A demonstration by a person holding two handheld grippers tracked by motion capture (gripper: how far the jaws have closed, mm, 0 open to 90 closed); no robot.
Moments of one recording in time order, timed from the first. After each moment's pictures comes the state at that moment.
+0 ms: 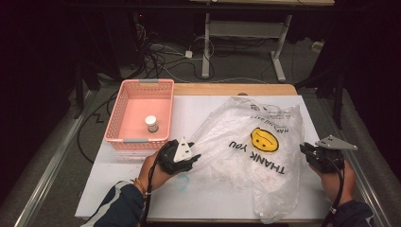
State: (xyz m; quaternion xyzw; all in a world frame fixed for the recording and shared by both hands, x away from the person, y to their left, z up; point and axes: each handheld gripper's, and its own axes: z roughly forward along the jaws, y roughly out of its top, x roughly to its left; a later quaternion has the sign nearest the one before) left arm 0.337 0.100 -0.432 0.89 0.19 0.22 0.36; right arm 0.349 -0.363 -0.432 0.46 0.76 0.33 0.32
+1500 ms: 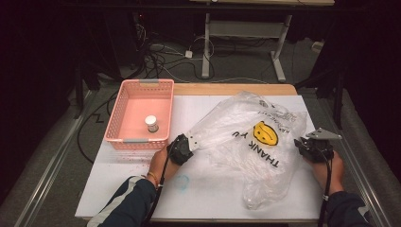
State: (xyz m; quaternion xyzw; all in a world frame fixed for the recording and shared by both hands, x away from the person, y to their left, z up) left arm 0.394 0.078 -0.469 0.88 0.28 0.26 0.28; right arm 0.395 -0.366 -0.458 0.47 0.76 0.30 0.32
